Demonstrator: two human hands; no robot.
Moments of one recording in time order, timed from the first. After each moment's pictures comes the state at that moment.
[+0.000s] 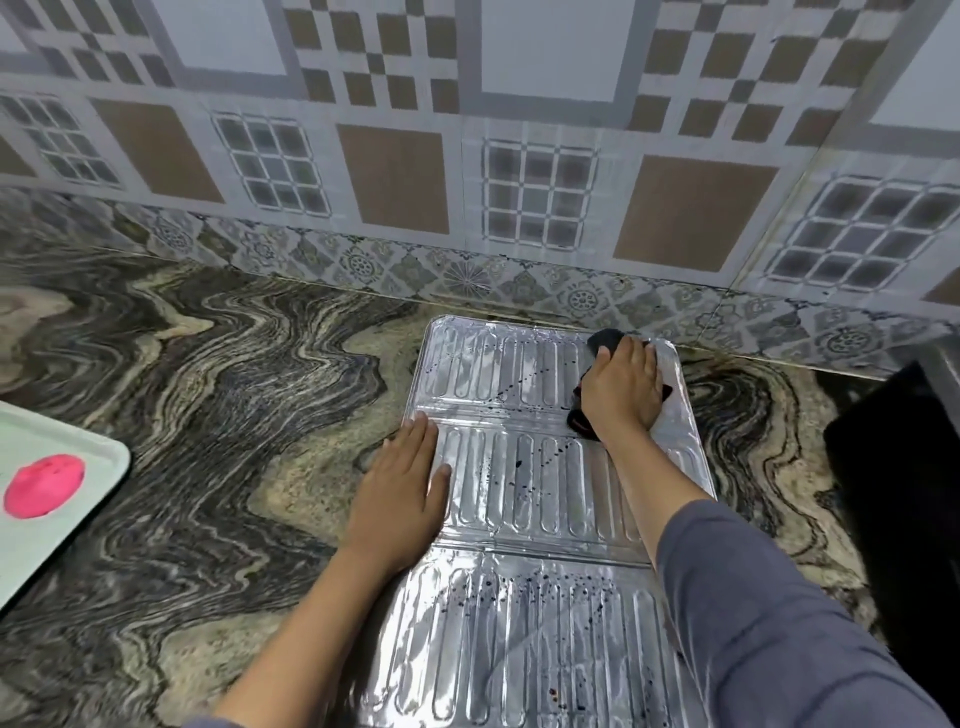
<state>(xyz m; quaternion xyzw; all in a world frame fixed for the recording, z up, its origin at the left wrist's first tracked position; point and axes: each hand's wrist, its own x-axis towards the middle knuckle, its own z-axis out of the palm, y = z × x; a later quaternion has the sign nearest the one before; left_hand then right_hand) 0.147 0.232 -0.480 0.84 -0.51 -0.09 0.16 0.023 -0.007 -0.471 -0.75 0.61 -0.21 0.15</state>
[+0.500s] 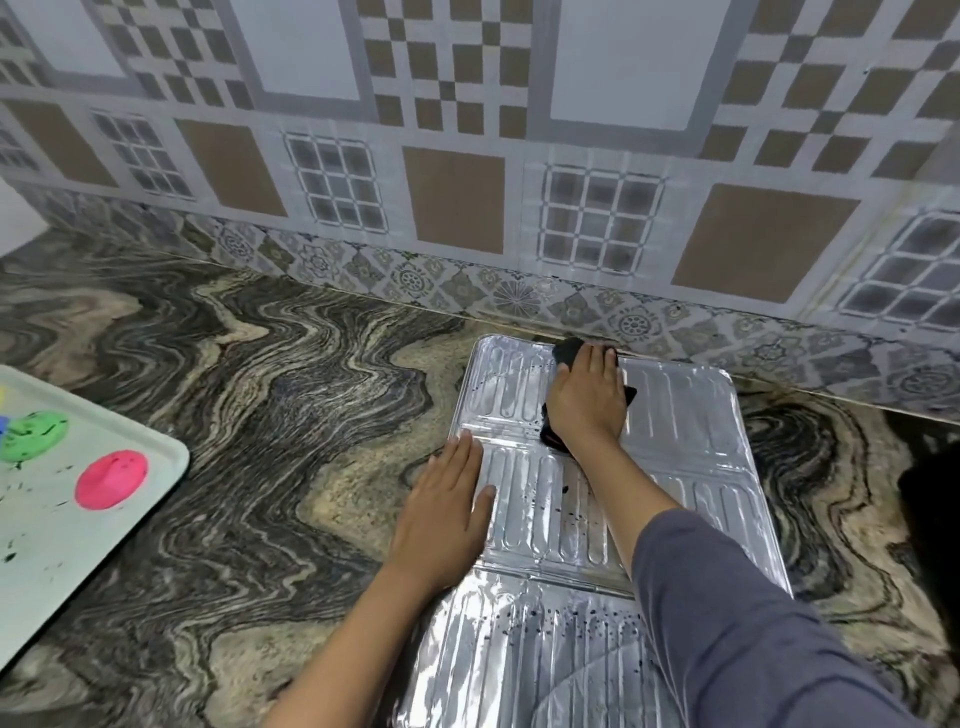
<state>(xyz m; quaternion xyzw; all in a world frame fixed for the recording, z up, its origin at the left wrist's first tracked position) 0.146 0.234 -0.476 0.84 -0.50 -0.12 0.17 0.097 0.028 -0.465 -0.83 0.52 -0.13 0.15</state>
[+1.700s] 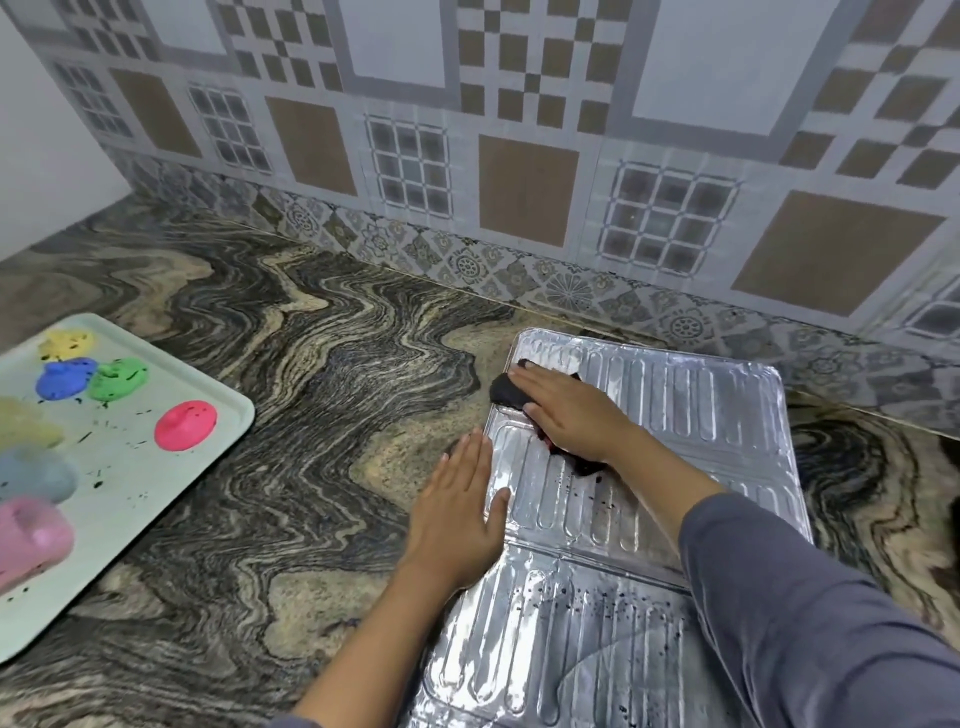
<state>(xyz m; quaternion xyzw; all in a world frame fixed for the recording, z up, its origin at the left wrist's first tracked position) 0.140 0.269 -0.471 0.87 -0.46 -0.11 0.12 0.100 0.059 -0.448 -0.99 0.08 -0.01 0.11</state>
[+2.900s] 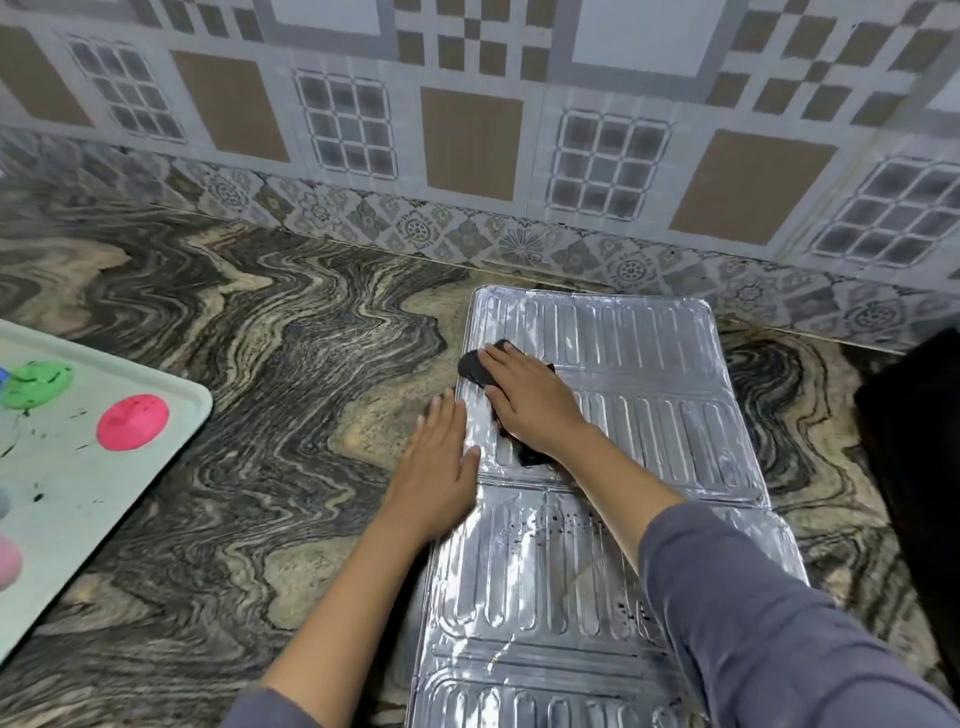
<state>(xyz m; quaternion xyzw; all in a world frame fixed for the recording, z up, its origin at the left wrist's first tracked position) 0.153 0.284 -0.463 0.82 -0.51 -0.18 0.19 0.086 0.125 -0.464 -0.96 0.24 -0.05 0.14</state>
